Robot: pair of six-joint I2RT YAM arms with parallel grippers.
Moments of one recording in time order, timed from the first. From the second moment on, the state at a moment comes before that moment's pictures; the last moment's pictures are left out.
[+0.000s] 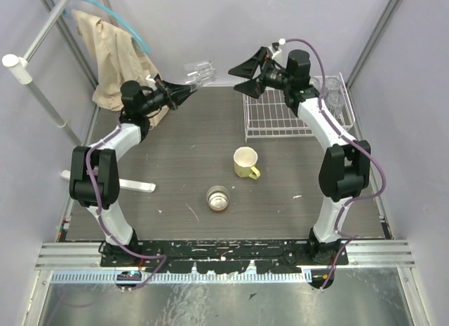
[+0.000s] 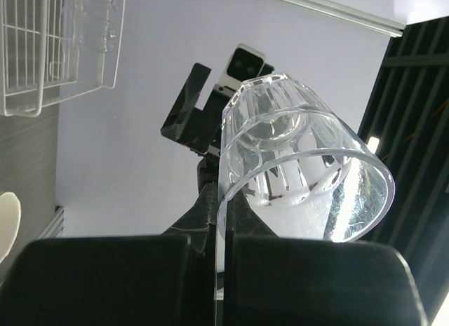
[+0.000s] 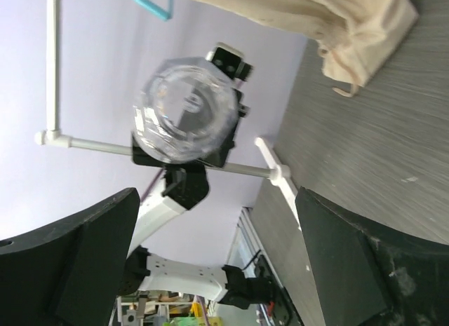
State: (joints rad) left arm -0.13 1.80 1.23 0.69 0.85 -1.91; right arm 0.22 1.87 1.67 0.06 -0.87 1.11
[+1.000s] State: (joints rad) left arm -0.15 1.80 1.21 0.69 0.86 -1.91; right arm 0.34 1.98 1.72 0.34 -0.80 1.35
